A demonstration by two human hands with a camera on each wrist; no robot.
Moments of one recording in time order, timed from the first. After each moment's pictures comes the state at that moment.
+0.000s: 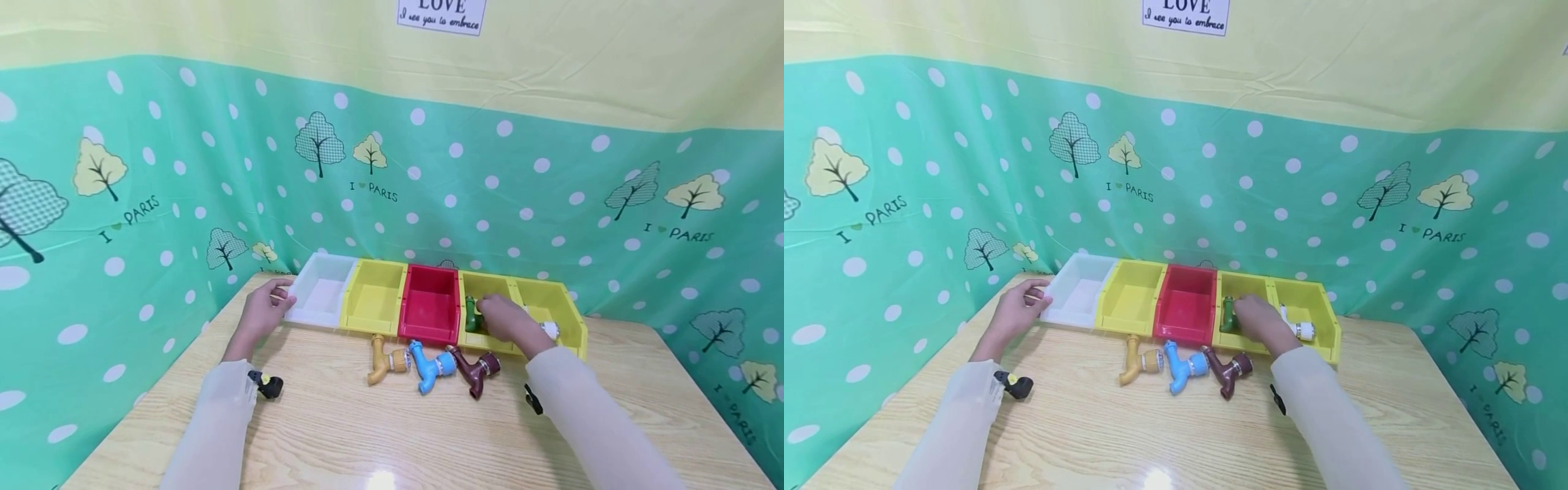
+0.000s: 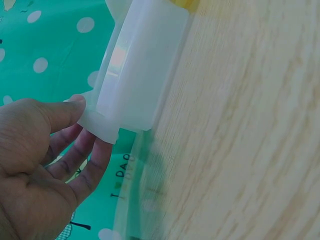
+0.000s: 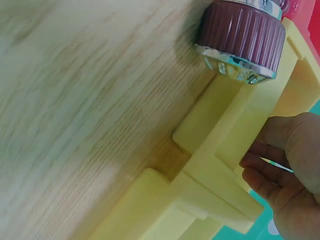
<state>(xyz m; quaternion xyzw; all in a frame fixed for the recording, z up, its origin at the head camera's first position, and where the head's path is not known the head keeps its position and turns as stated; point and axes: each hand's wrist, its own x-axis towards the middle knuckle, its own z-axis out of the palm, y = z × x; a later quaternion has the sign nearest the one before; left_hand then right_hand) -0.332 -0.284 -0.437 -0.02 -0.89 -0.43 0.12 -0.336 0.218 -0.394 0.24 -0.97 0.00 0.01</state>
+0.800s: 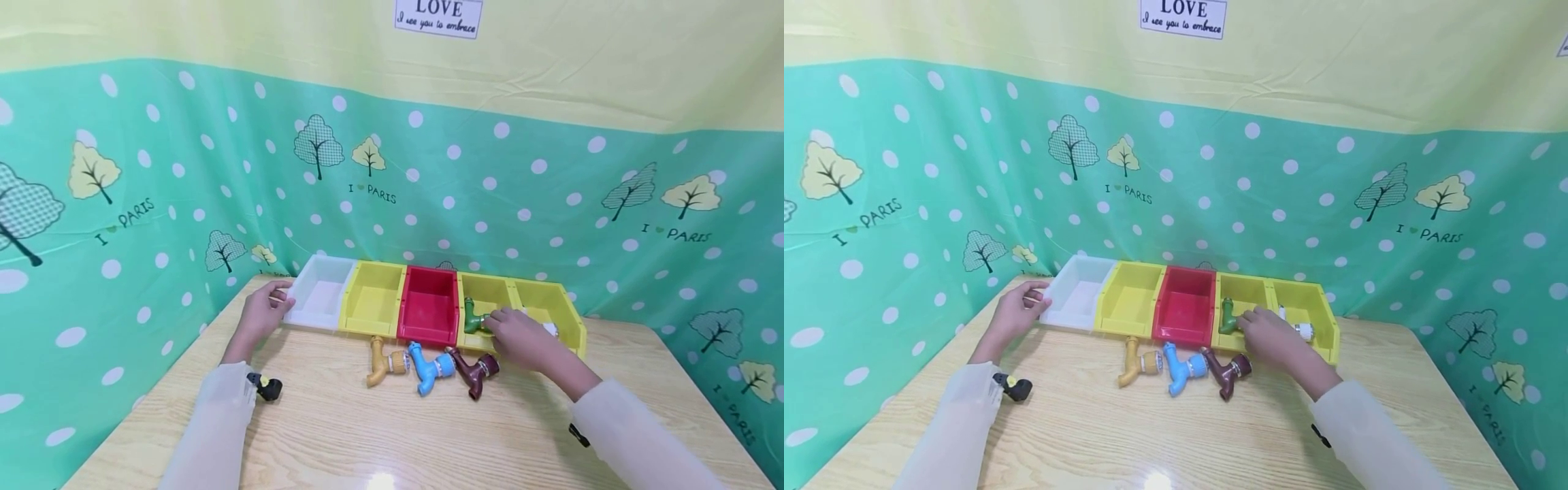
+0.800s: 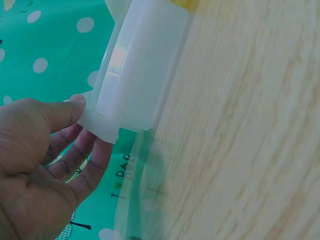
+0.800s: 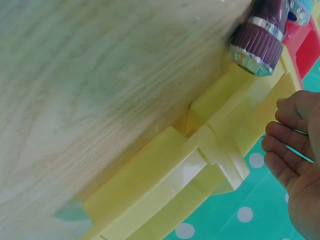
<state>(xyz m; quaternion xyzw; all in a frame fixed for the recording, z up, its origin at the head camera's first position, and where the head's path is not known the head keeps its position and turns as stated) -0.333 -0.282 -0.437 -0.01 -0.89 -0.44 0.12 -0.277 0.238 -0.389 0.34 -0.93 -0.04 0.14</state>
